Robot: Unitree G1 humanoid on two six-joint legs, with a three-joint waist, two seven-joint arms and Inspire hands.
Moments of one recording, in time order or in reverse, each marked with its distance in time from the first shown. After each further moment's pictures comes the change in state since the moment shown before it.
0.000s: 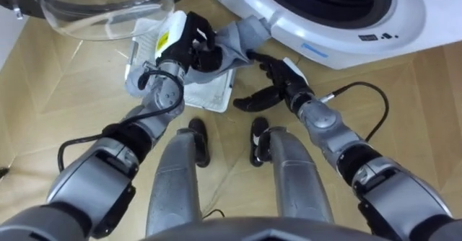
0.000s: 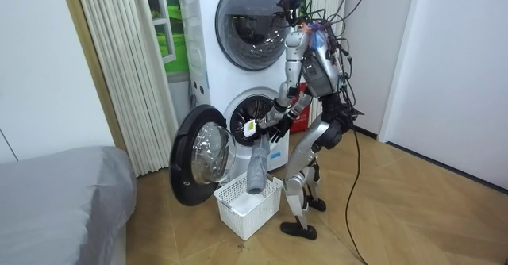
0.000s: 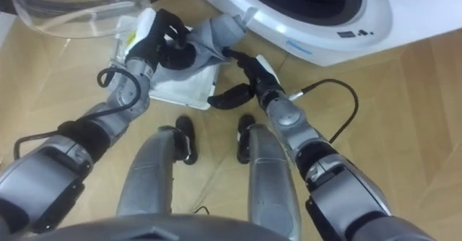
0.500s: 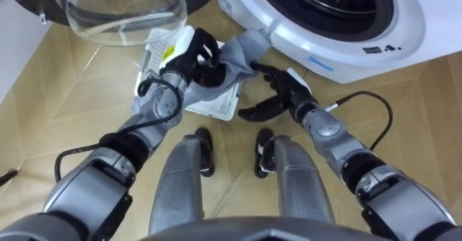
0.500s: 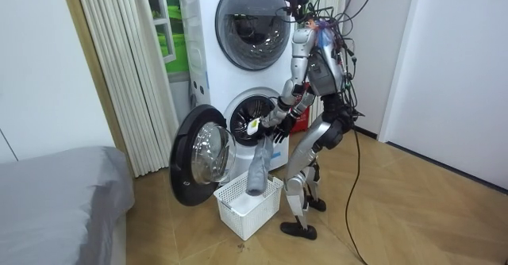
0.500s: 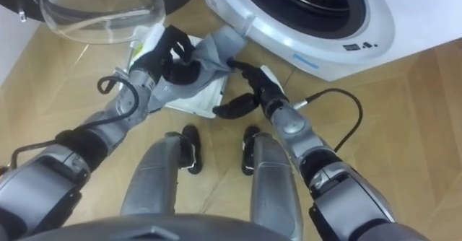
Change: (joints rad) left arm 0.055 0.038 -0.019 0.001 0.223 -0.002 -0.016; right arm 0.028 -0.008 0.000 0.002 -0.005 0.034 0.028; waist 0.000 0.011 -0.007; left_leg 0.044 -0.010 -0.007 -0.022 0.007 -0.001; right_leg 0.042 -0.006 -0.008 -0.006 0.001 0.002
